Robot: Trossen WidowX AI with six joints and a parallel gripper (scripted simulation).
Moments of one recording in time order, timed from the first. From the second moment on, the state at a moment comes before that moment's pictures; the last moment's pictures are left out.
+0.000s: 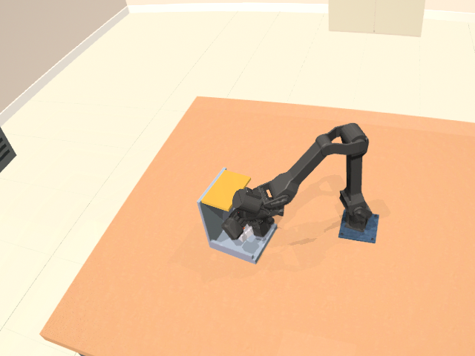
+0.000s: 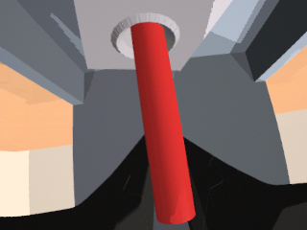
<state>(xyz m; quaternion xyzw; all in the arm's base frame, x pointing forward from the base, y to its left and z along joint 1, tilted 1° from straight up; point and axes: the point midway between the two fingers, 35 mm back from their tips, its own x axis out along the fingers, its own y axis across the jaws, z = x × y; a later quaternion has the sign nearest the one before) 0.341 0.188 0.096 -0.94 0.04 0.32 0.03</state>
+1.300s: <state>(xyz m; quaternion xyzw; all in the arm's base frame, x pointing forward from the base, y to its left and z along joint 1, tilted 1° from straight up) 0.329 0.188 0.106 -0.94 0.04 0.33 0.02</state>
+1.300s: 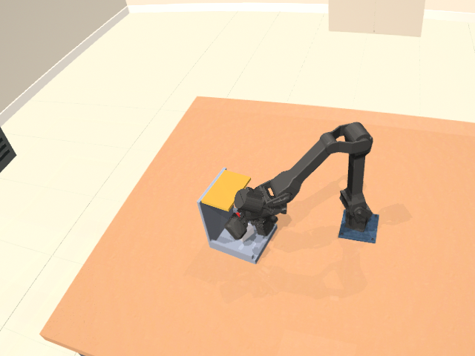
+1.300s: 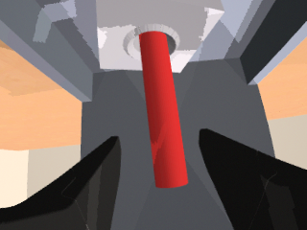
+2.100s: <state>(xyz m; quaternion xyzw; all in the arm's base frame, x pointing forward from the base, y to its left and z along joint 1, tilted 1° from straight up) 0.310 0.188 0.135 -0.94 0.04 0.34 0.02</state>
